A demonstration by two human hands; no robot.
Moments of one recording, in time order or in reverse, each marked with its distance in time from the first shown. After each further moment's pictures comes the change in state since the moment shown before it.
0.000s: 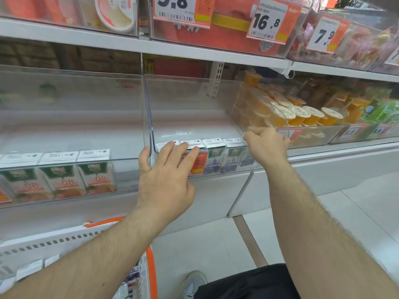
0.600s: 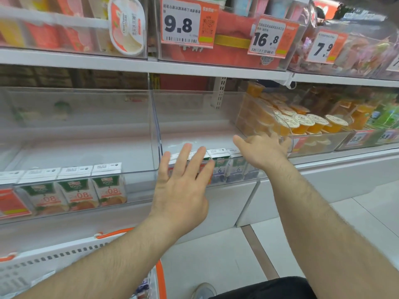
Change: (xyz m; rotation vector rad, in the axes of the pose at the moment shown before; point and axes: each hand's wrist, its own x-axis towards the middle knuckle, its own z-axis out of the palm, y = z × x) left_hand 0.005 0.007 -0.015 0.020 0.056 0.130; right_hand 0.009 -0.021 -0.004 -0.466 -0.211 -0.111
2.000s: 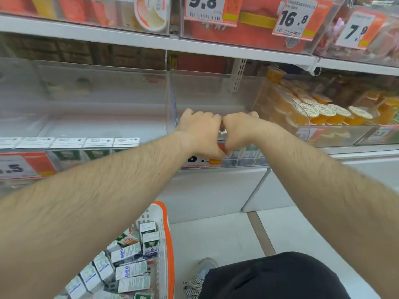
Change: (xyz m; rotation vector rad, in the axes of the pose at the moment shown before) left_hand 0.090 -0.027 -0.012 -0.068 -0.449 0.000; right_hand -0.005 -0.076 -0.019 -0.250 -0.218 -0.437
